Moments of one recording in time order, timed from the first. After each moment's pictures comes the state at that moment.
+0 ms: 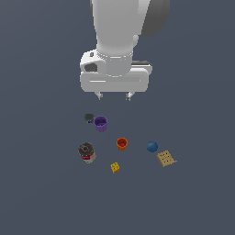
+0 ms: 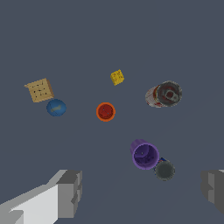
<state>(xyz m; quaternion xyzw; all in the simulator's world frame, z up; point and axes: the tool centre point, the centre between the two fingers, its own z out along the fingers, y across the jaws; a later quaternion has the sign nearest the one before) -0.010 -0.010 0.324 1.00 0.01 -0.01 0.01</state>
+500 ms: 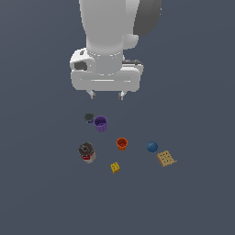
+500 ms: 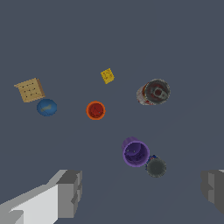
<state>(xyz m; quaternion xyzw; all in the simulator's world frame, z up) -0.012 -0.035 0.327 1.00 0.00 -0.02 0.02</state>
